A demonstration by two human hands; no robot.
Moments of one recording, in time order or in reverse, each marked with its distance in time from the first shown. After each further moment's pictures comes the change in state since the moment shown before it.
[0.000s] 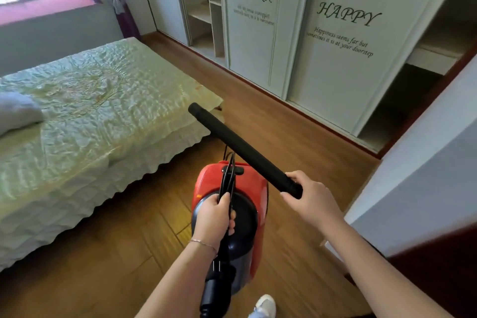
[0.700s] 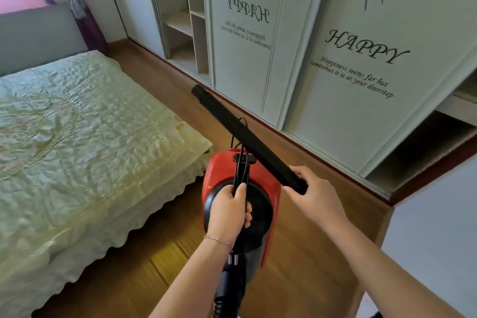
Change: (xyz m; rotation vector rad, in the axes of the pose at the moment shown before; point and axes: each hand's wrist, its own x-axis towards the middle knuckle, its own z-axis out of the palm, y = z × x) left_hand 0.340 0.214 0.043 -0.002 -0.129 0.101; right_hand 0.385 -0.036 -0.032 -0.022 0.107 0.088
